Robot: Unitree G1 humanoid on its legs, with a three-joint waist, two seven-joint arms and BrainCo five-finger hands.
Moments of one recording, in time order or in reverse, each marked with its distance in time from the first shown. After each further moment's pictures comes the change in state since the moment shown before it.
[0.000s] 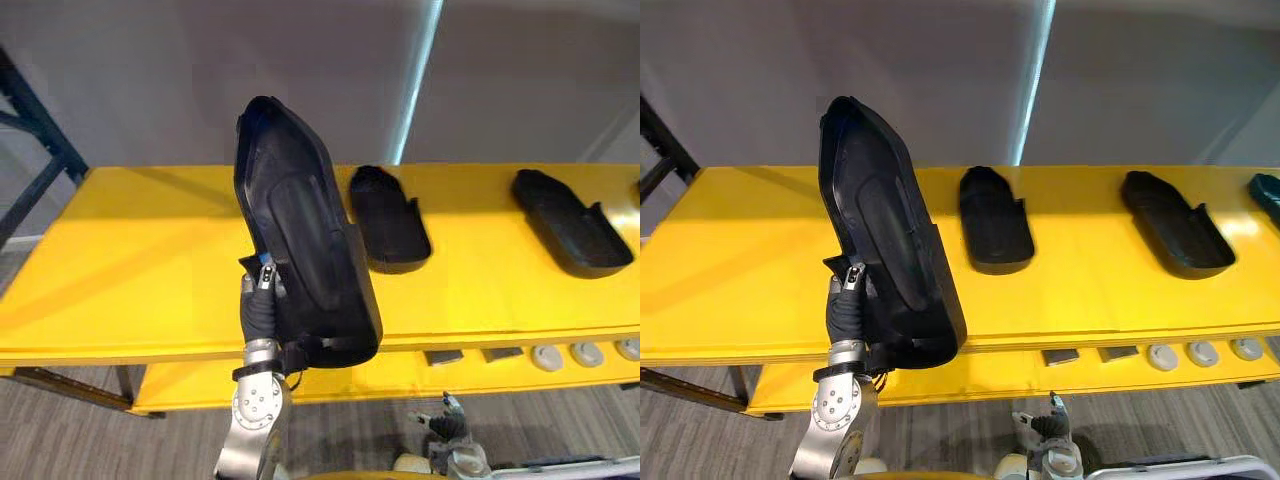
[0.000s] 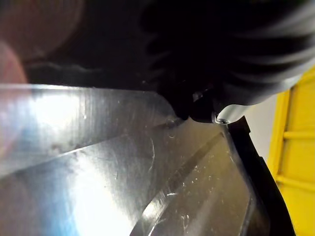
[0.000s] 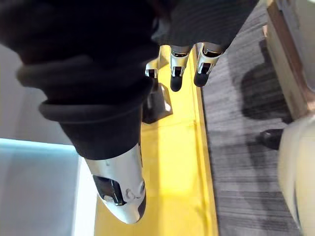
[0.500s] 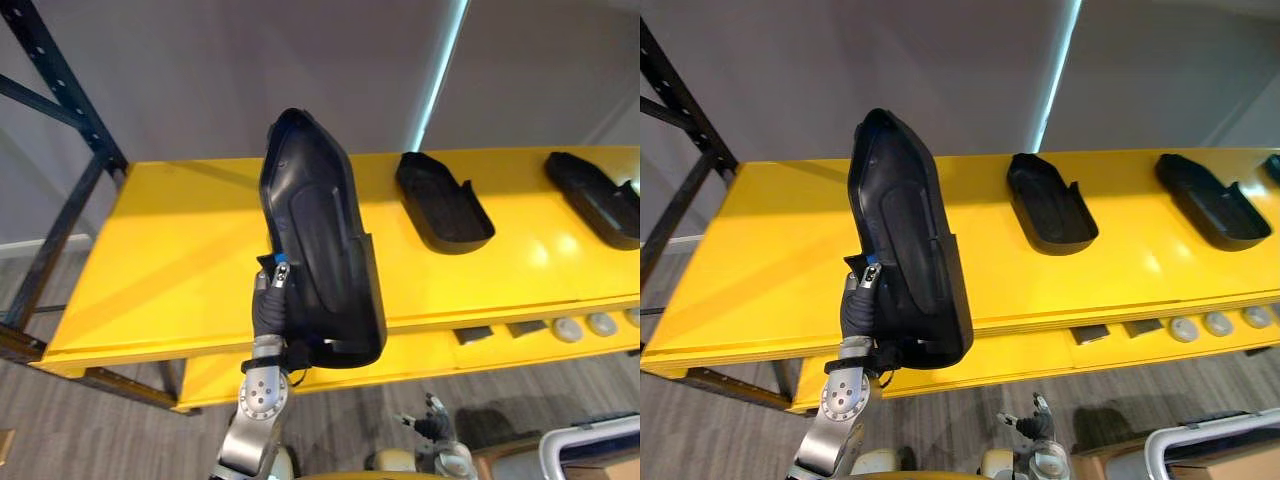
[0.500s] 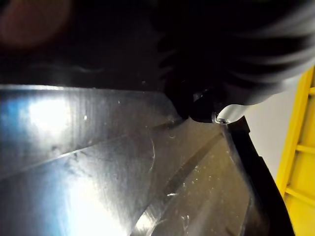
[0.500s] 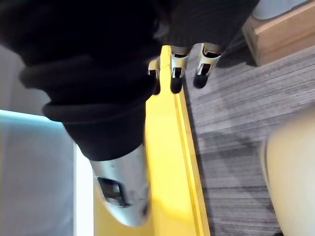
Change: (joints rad) left arm -0.038 -0.017 -0.039 0.051 0.047 0.006 -0.004; right arm 0.031 0.016 0.004 -0.067 0.000 -0.006 0.026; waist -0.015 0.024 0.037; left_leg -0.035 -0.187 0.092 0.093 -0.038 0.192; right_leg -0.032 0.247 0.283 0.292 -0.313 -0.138
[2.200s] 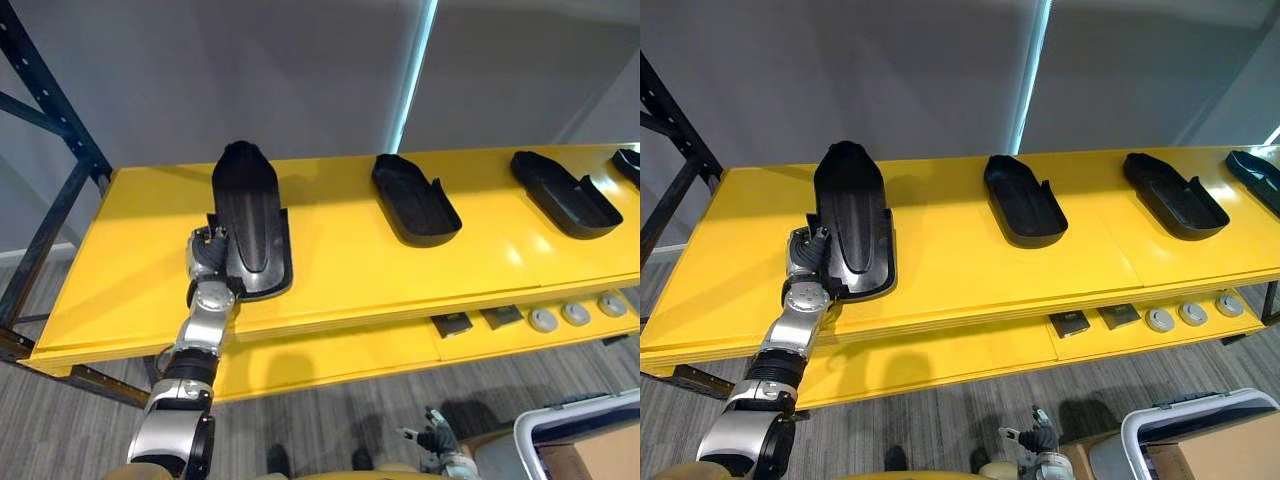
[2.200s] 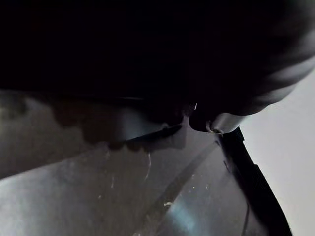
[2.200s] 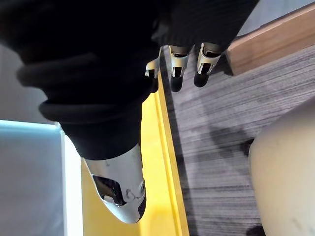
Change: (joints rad) left arm -0.646 0.258 0.418 0.814 0.214 0.281 0.049; right arm 0.025 -0.003 0.000 0.059 -0.003 0.000 0.087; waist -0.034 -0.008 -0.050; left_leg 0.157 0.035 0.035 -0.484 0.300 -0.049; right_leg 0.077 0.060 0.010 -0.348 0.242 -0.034
